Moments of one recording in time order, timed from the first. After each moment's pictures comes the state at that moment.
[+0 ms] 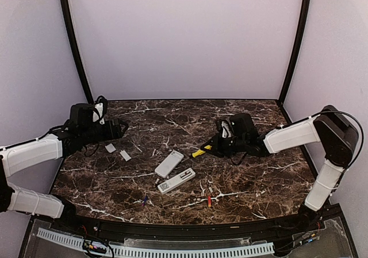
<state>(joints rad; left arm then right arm) -0.35 1.16 0.67 -0.02 0.09 -0.40 0.69 1.73 0.85 0.27 -0.39 0.84</state>
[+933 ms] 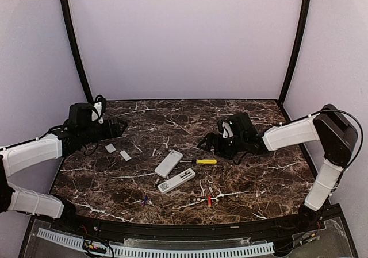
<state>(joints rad) -0.33 1.16 0.67 0.00 0.09 -0.40 0.68 1.74 0.89 0.14 -0.28 0.77</state>
